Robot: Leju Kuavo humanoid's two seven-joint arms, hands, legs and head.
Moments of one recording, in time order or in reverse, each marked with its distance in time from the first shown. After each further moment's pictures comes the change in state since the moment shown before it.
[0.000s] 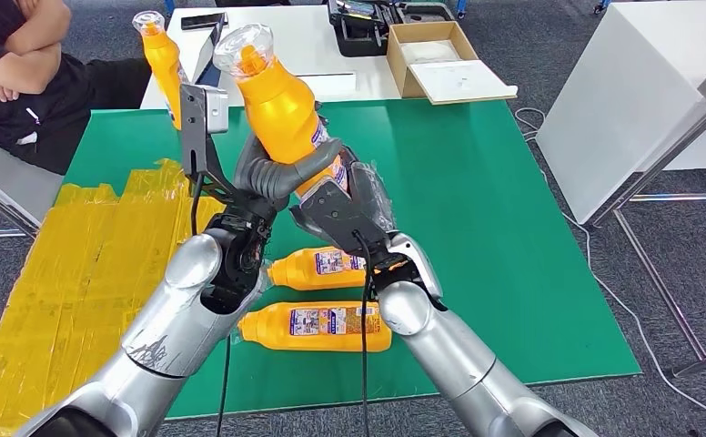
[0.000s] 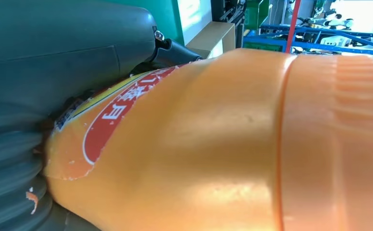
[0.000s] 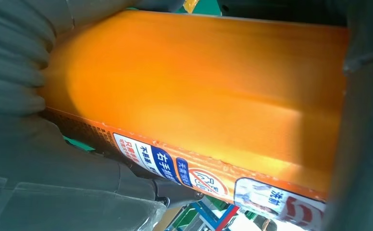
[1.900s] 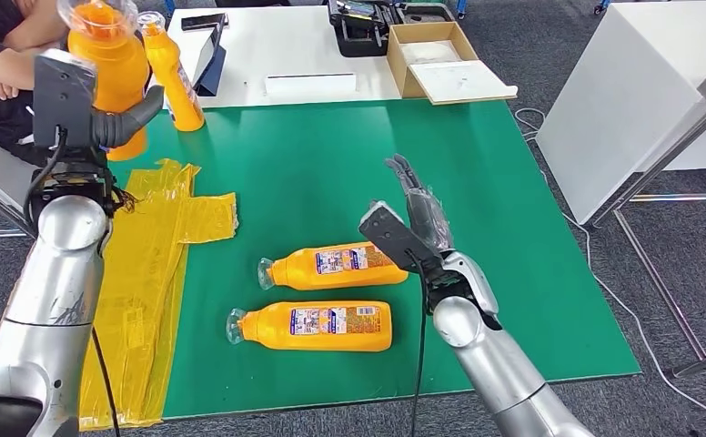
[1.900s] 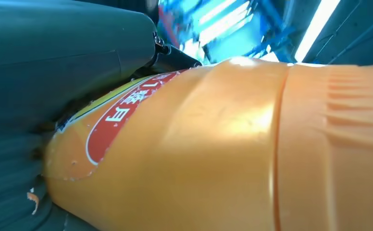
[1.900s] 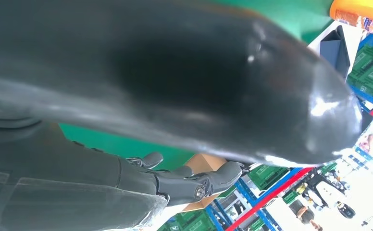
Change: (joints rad) left arm -0.056 0.257 0.401 0.049 -0.906 -0.015 -0.094; right arm 0.135 -0.135 -0.188 -0.066 0.159 0.077 0.008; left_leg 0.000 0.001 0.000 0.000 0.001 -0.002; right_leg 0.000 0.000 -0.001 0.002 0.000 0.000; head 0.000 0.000
